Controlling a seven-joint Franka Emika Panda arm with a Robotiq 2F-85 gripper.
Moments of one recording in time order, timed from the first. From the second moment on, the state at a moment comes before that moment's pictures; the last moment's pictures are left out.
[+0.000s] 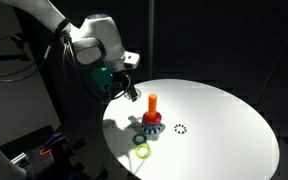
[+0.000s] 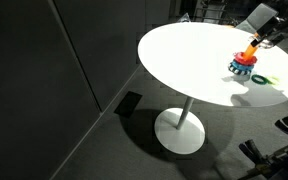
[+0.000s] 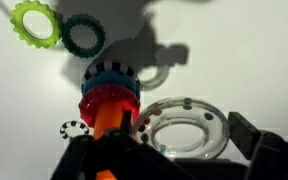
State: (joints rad) arm 0.14 -0.08 -0.27 -2.60 0.17 2.81 -0.03
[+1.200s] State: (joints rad) arm -0.05 0.29 -0.08 -2.41 0.19 2.76 -0.07
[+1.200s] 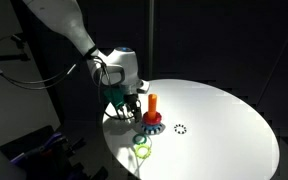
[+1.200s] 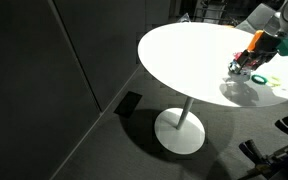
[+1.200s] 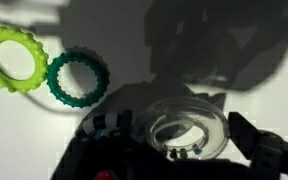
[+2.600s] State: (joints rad) arm -0.06 0.25 -0.12 -2.36 0.03 2.56 -0.06
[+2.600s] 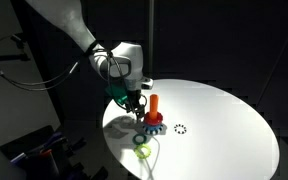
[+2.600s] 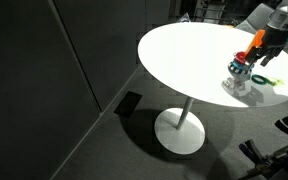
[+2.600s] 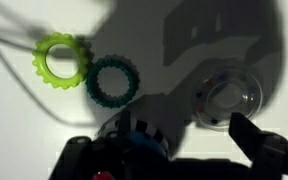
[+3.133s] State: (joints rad) arm -0.06 0.13 -0.13 -2.36 -0.04 2.42 0.01
